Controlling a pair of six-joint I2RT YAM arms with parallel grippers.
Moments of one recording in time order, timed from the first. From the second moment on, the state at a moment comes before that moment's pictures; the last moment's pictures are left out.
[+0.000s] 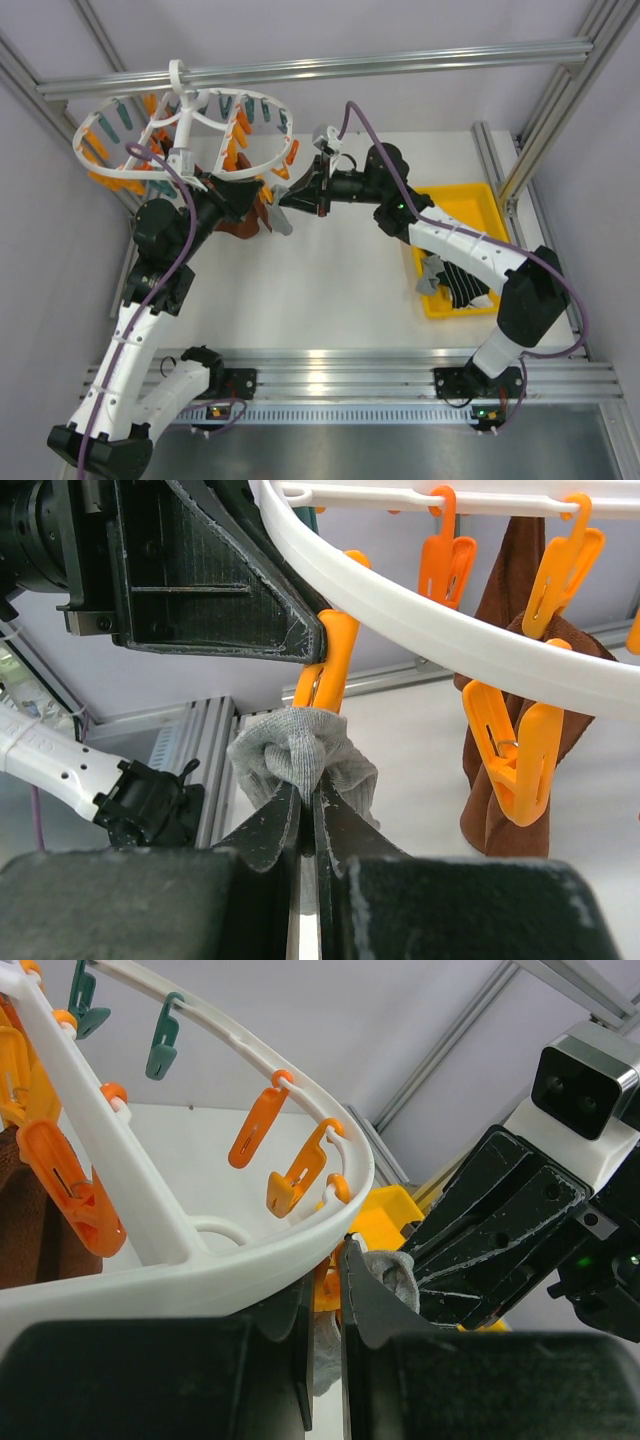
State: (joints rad) left arm -0.27 0.83 0.99 -0.08 0.27 -0.56; right arm 0.76 1.63 1.38 0.38 -0.78 0.26
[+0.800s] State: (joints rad) left arm -0.27 0.83 0.99 -0.09 0.27 -0.52; right arm 0.76 1.63 1.39 0.44 -0.78 0.35
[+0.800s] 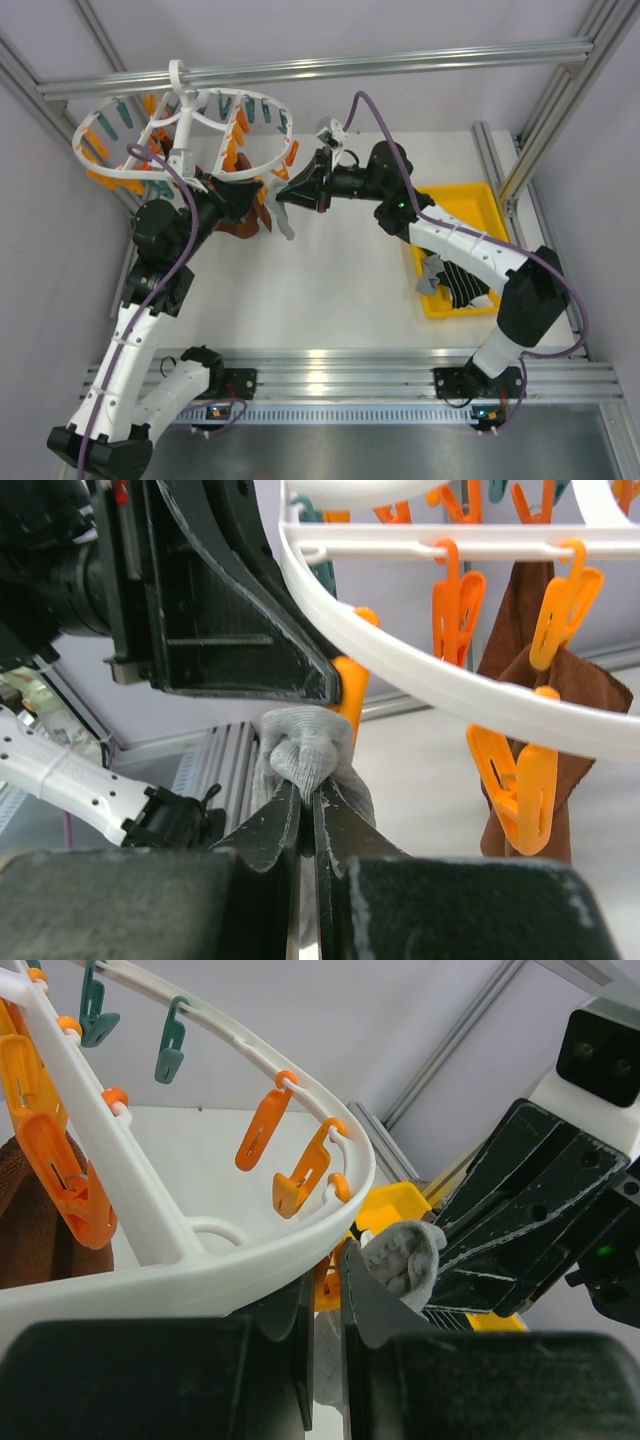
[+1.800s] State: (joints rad) left arm -0.26 0.76 0.99 -0.09 0.29 -0.53; right arm 0.76 1.67 1.42 0.46 -0.80 0.37
